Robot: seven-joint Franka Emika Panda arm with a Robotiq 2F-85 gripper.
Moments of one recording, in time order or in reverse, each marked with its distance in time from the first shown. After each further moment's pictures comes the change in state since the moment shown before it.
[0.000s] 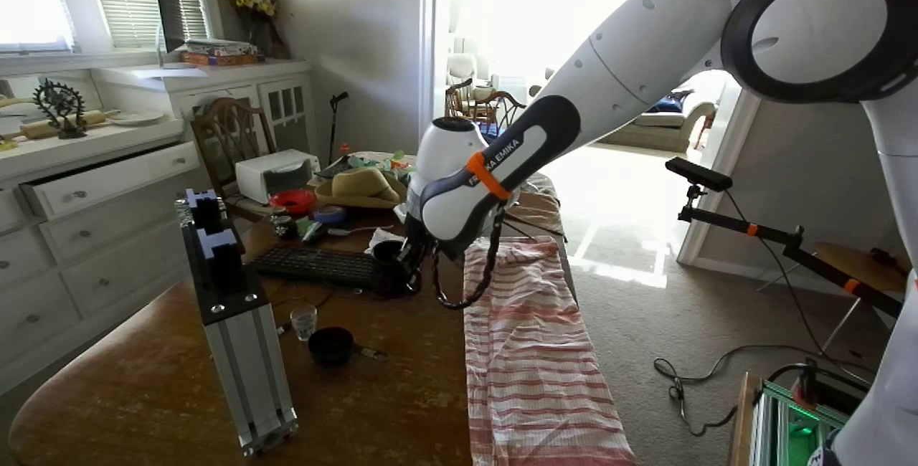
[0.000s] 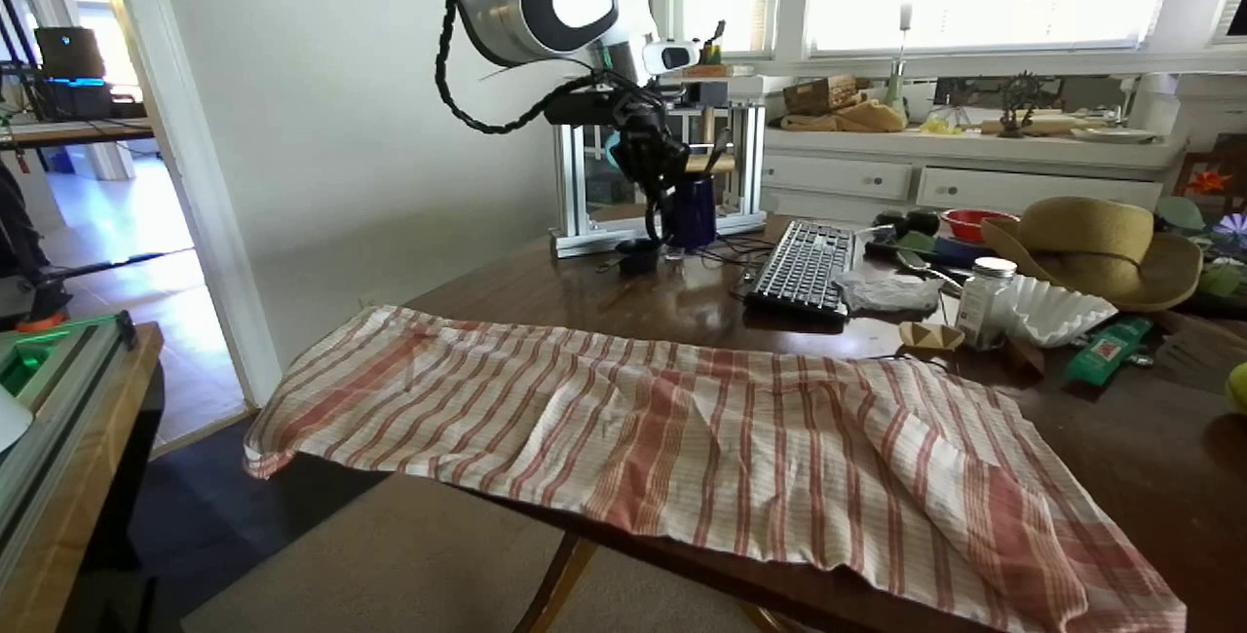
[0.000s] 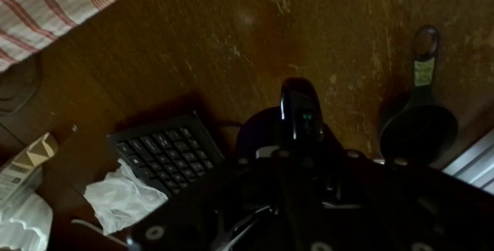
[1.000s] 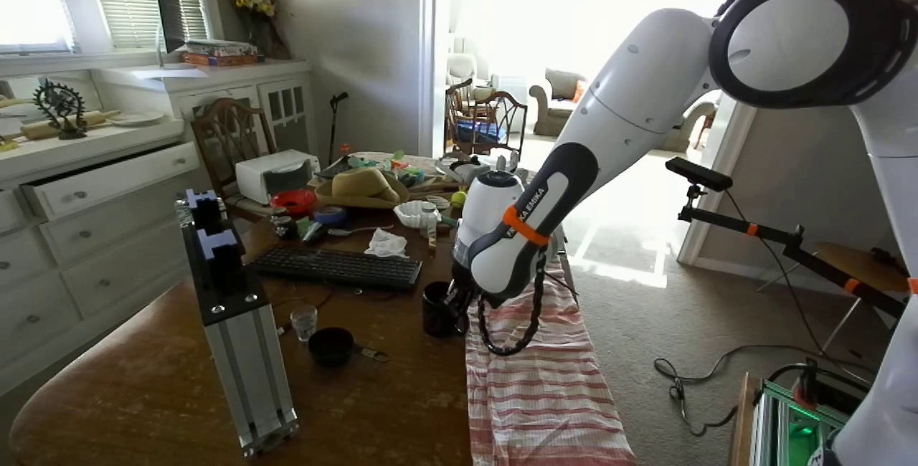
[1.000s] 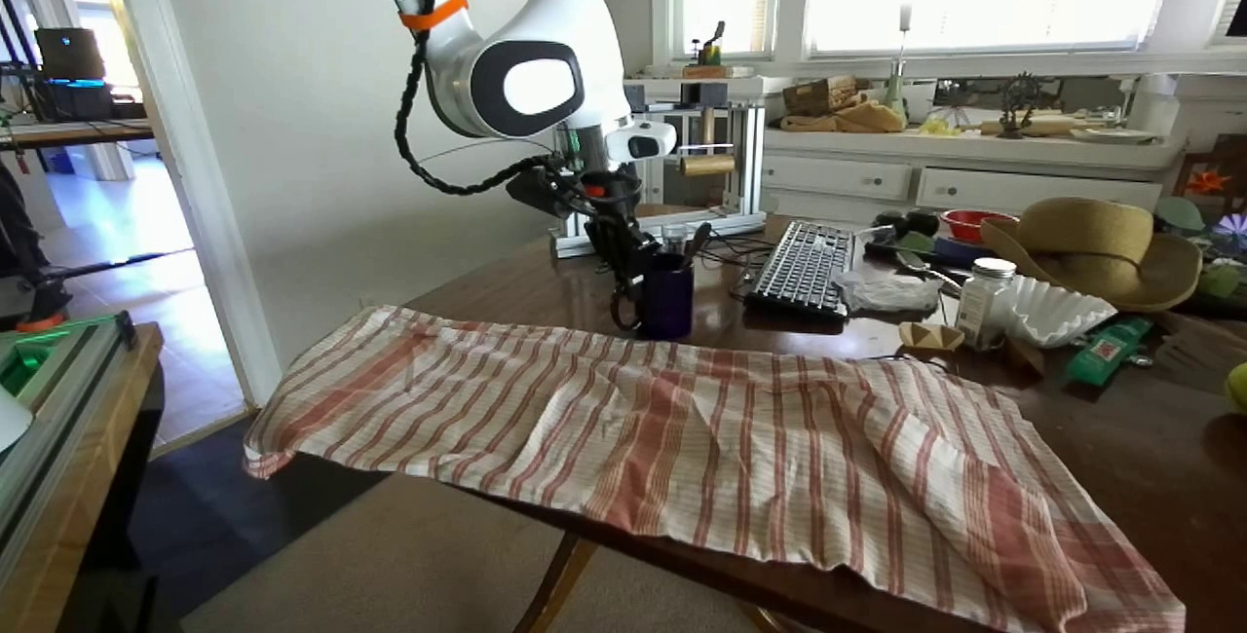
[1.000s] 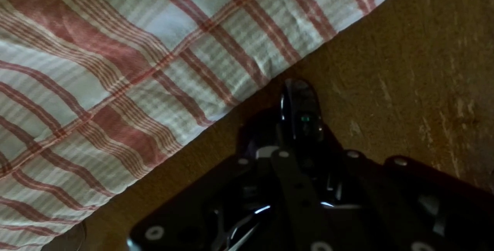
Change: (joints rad) arm -0.046 0.028 -0.033 -0.244 0.018 0.189 0.088
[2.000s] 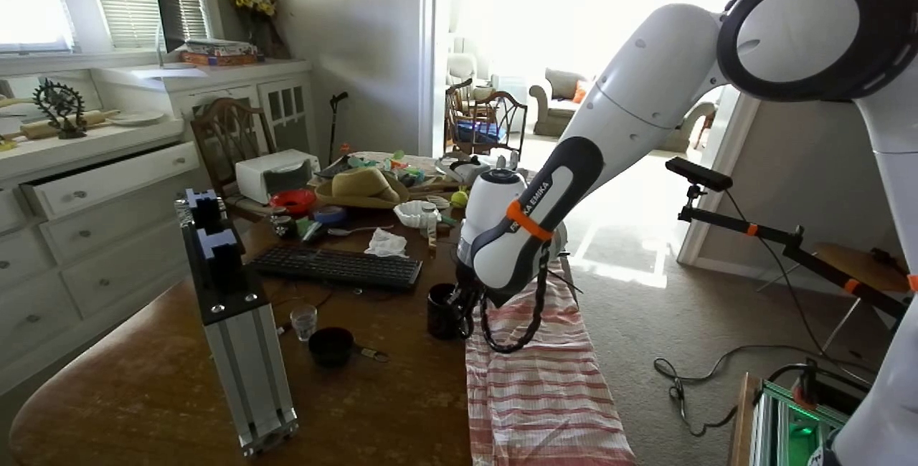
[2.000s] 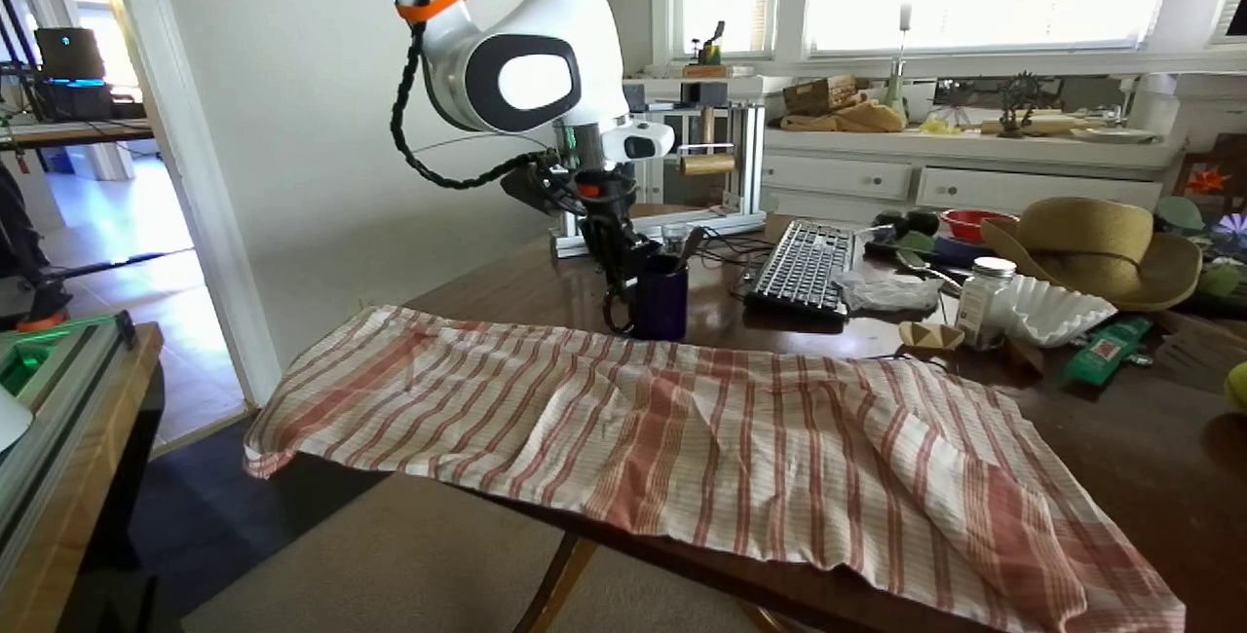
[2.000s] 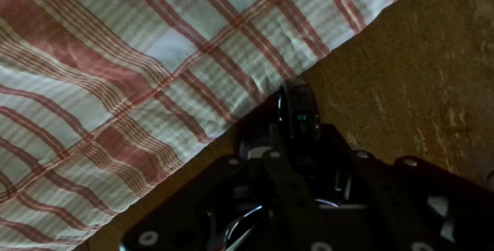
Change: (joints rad) arm -0.040 -0.018 0.036 -0.018 0.011 -0.033 0.005
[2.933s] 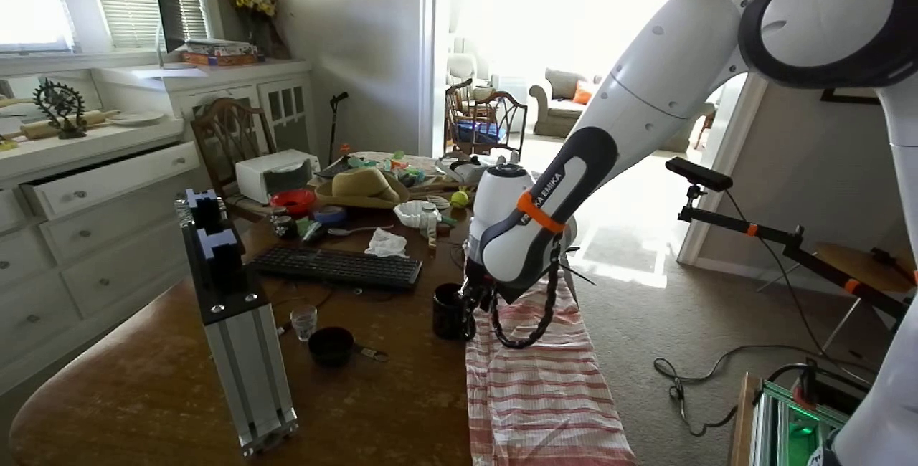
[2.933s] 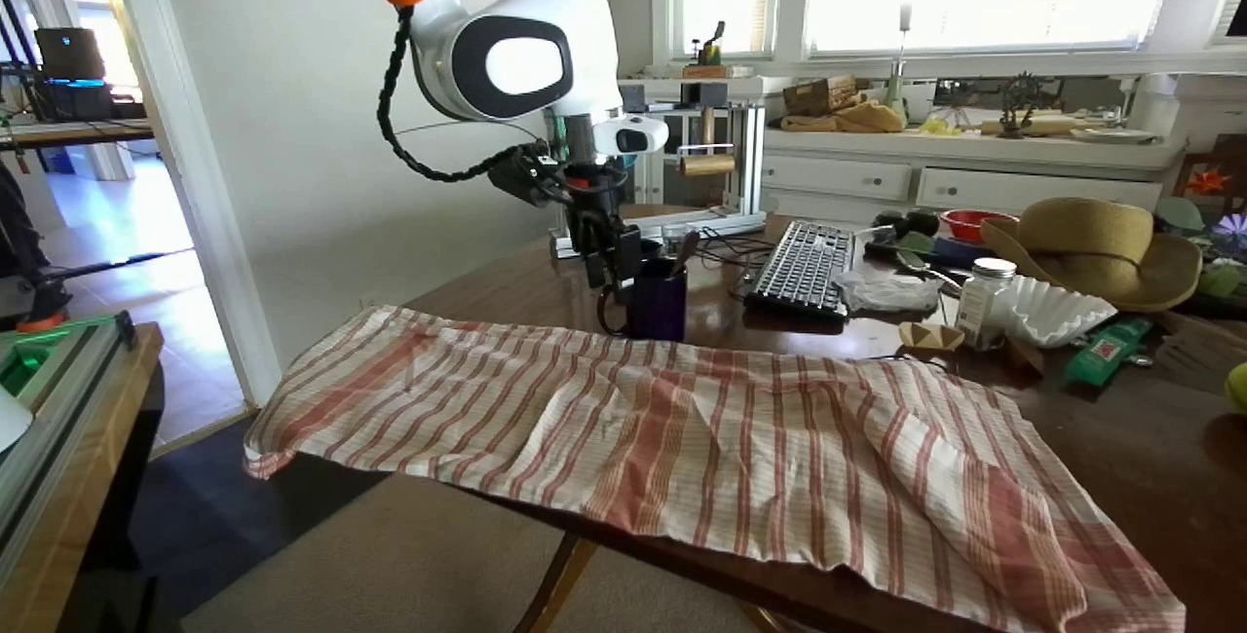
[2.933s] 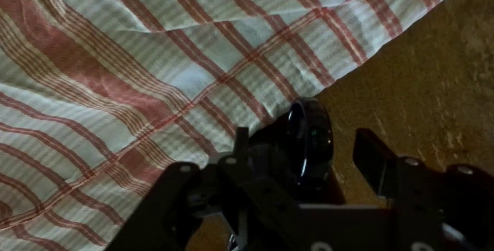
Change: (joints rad) arm -0.009 -0.055 -0.006 -0.050 -0.005 -0.052 -0.005
